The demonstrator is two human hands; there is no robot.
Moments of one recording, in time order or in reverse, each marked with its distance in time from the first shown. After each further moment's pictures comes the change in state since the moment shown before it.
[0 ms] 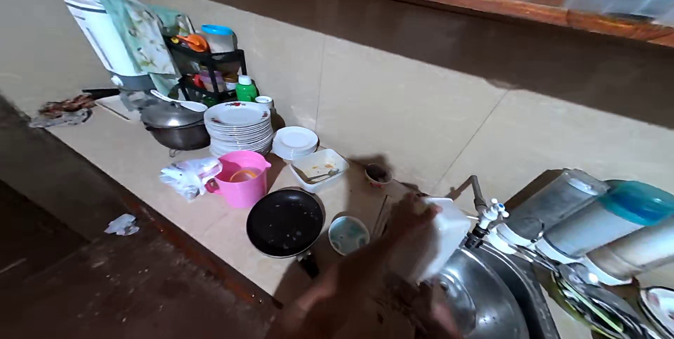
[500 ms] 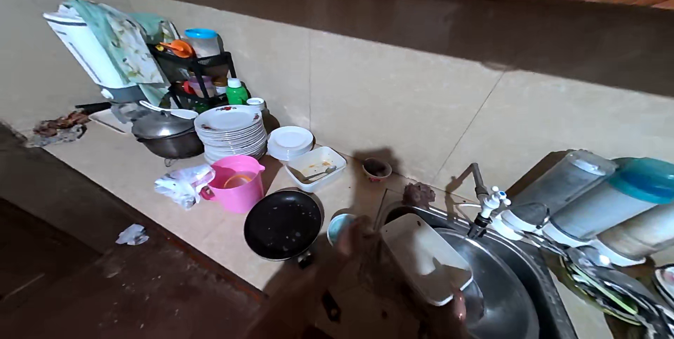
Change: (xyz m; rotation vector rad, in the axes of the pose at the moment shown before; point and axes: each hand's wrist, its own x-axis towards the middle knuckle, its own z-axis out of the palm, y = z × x) left_hand -0.038 -0.135 -0.045 0.437 -0.042 0.049; right_hand -0.012 0.013 -0.024 0.201 0.161 -0.172
